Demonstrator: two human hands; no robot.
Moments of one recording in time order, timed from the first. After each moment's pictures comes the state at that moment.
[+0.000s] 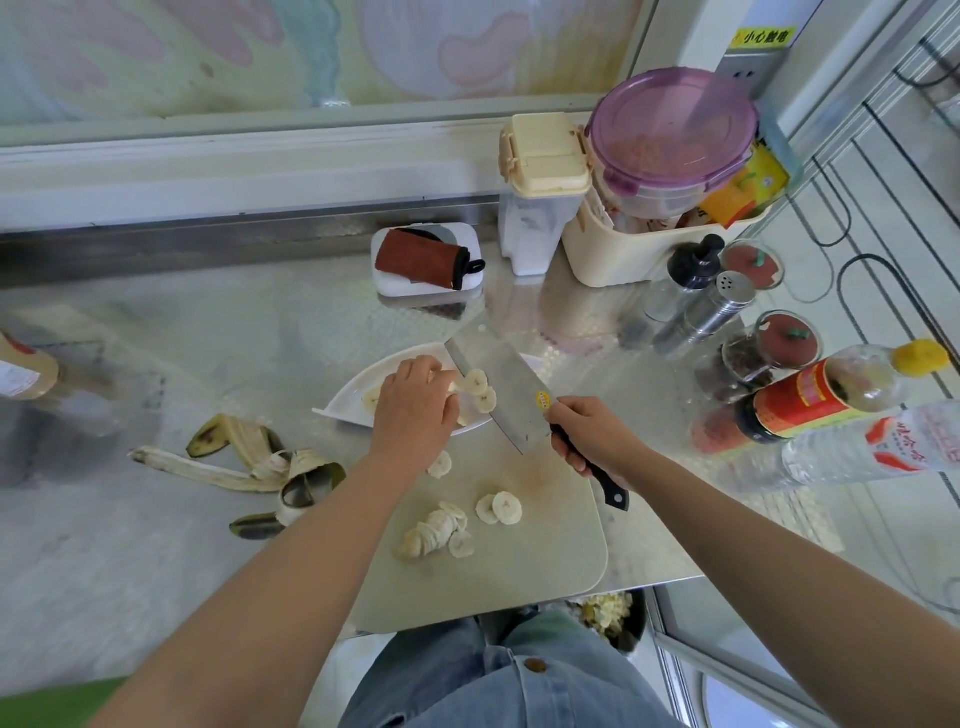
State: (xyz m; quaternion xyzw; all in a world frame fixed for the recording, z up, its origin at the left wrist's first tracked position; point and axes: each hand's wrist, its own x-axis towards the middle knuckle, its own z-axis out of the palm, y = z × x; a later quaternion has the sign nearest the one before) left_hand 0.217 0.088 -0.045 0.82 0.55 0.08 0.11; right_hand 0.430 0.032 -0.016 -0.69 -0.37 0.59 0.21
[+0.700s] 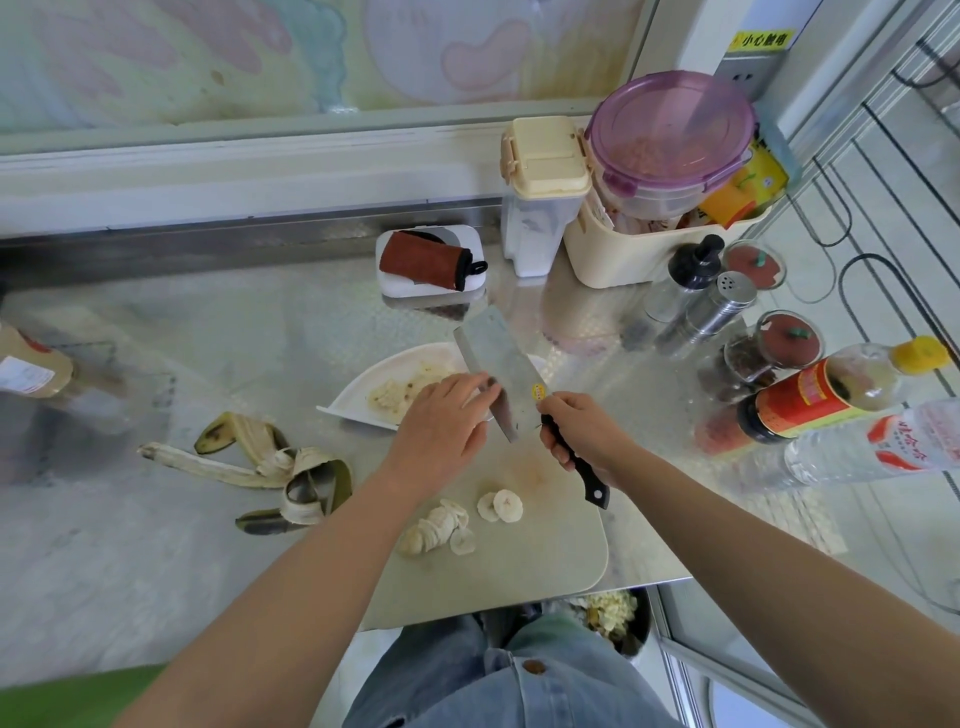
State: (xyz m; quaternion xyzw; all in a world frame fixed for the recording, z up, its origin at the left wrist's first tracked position) left_hand 0.226 0.066 -0.044 0.89 0.43 0.10 0.12; right_hand 0.418 0.033 -0.012 -0.68 -0.32 0.60 0.27
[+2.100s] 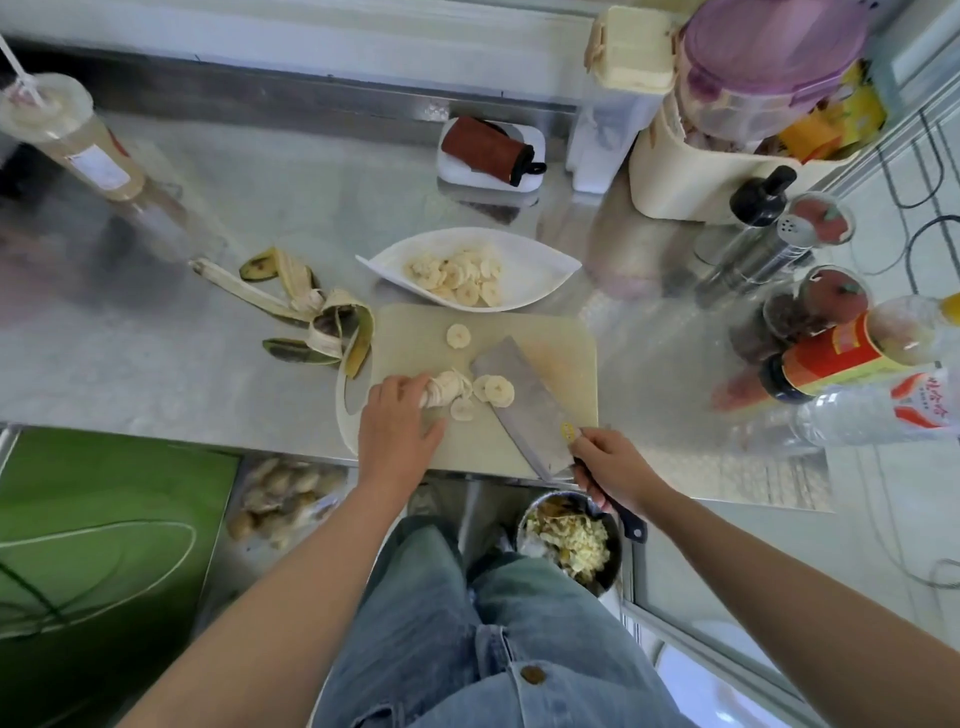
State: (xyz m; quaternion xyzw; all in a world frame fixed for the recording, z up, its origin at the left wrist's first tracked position) left_hand 0.192 -0.095 -0.082 0.65 0.71 0.15 0.20; right_hand 0.448 -0.106 -0.062 -0.65 -0.45 0.60 0.13
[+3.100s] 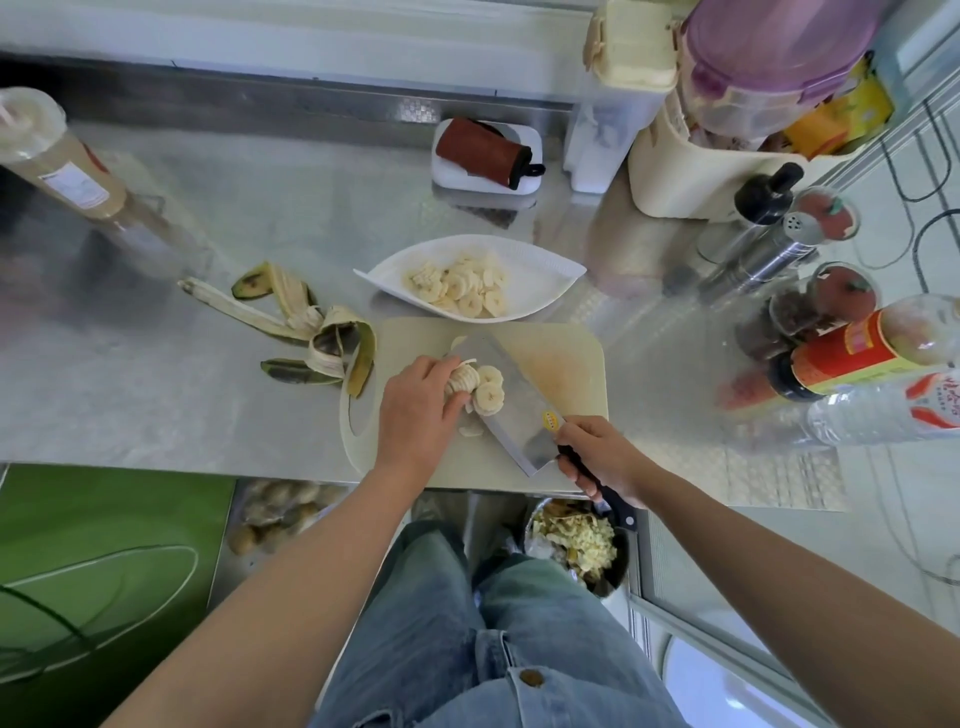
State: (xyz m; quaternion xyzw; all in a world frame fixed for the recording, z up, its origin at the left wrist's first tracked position) left_hand 0.197 -0.054 -0.070 0.71 0.65 0.19 0.19; right_hand 0.421 -0.079 -0.051 -0.60 -0.41 0.67 0.14
